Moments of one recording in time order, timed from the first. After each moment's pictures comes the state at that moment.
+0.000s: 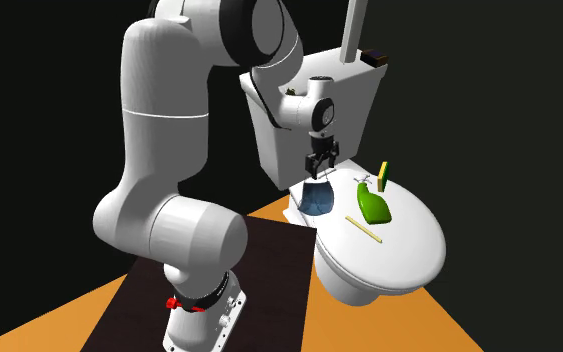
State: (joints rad) arm -0.04 0.49 -0.36 -2.16 -0.07 2.51 -1.23
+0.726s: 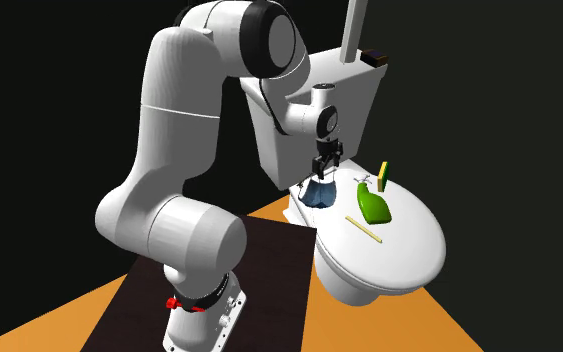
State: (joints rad) arm -0.10 0.62 -0.31 -2.06 -0.07 2.62 -1.29
